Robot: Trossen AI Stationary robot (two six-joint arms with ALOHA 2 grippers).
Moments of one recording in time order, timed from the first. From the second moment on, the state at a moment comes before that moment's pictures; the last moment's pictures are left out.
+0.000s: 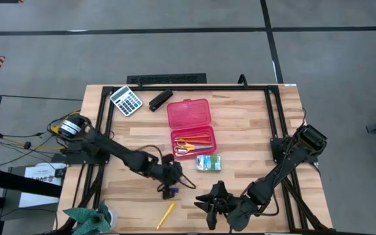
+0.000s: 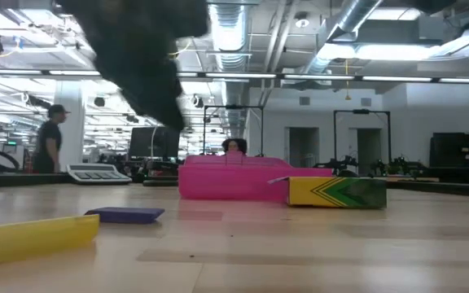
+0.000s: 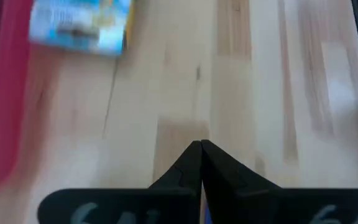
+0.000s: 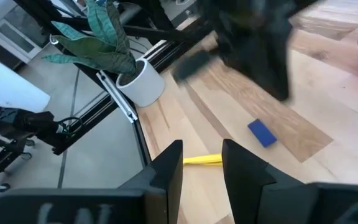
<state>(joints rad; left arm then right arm) -0.41 1.71 1.03 -0.25 -0.11 -0.47 0.76 1.83 1.24 0.04 0.79 1.08</state>
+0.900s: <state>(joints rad) -0.88 1.97 1.12 -0.23 -0.32 -1.11 0.76 1.80 1.24 -0.16 0.55 0.80</state>
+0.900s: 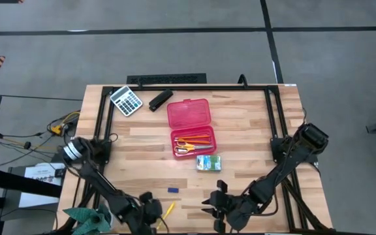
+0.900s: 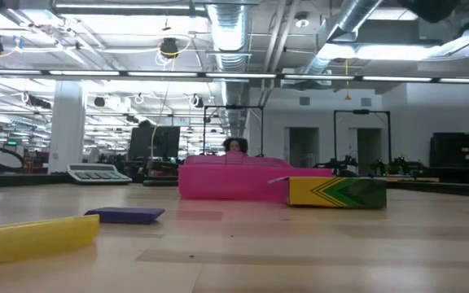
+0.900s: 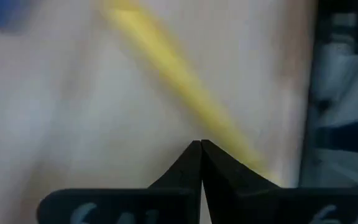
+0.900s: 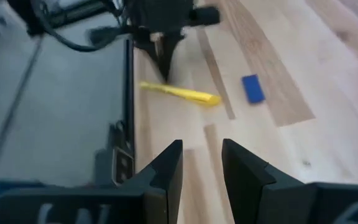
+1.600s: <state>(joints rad) -0.53 2.10 1.29 -0.13 -0.33 -0.79 0.78 1.78 1.24 -0.22 0.44 0.68</state>
